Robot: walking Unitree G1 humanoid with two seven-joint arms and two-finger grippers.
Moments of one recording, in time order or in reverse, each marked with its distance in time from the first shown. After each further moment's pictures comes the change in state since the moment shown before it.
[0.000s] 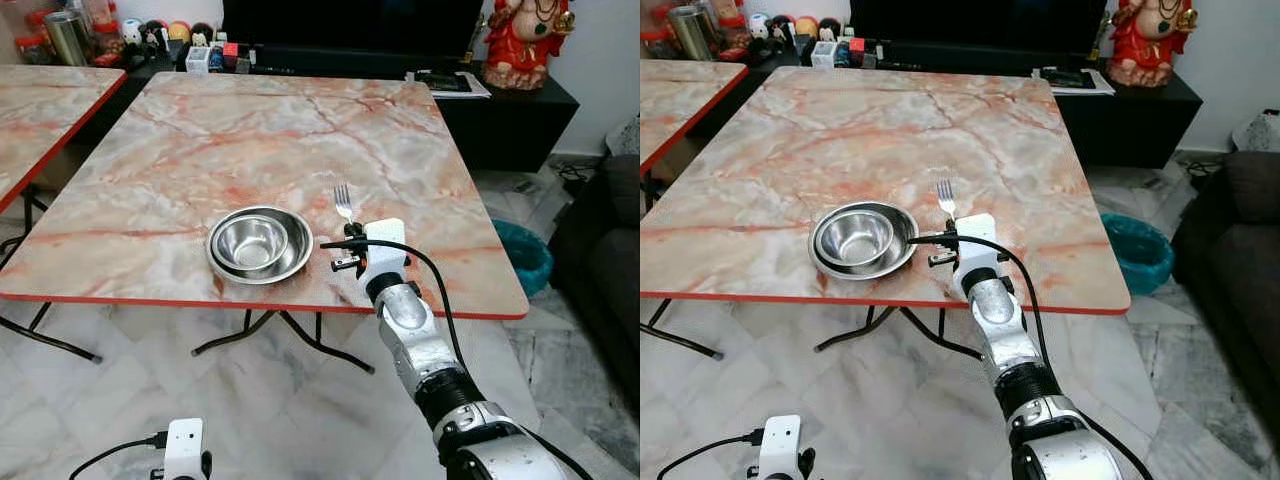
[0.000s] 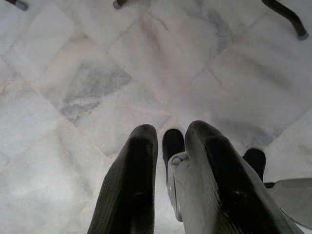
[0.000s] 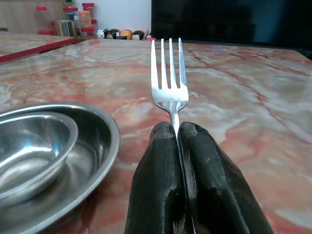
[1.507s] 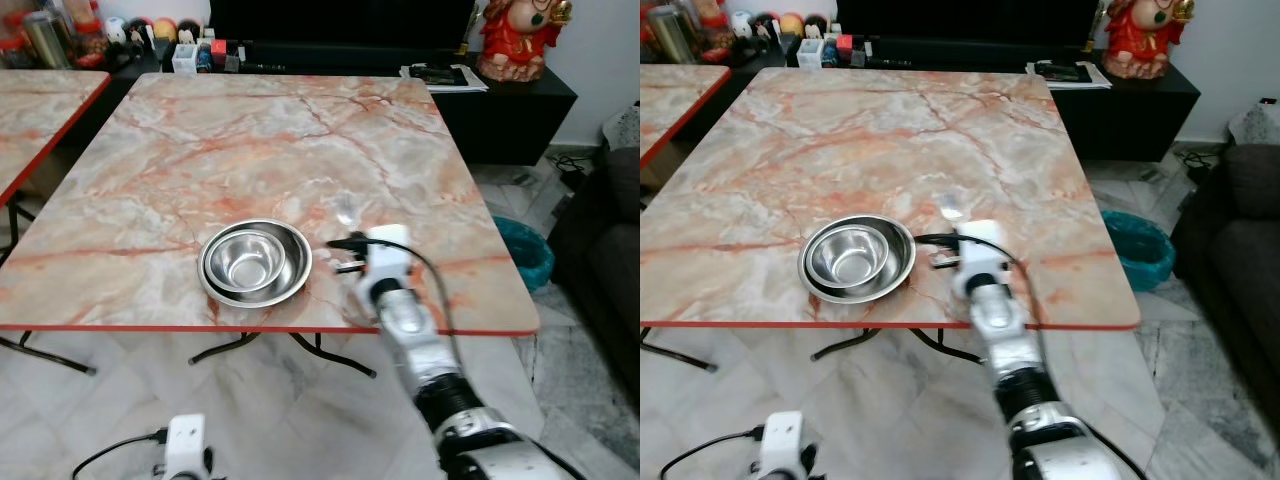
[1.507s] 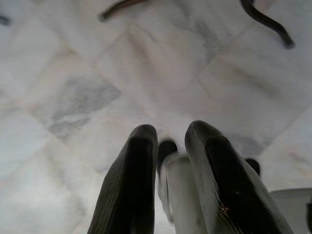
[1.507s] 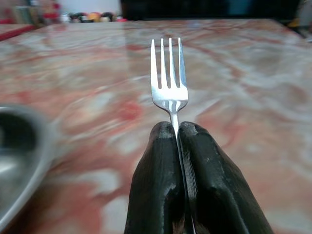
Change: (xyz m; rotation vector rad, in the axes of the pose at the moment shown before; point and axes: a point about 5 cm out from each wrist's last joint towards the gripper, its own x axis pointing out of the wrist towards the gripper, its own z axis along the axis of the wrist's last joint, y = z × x) left arm 0.001 -0.009 0.003 -0.010 -0.010 -0.026; right arm -0.004 -0.011 -0.008 0.056 0.043 -0.075
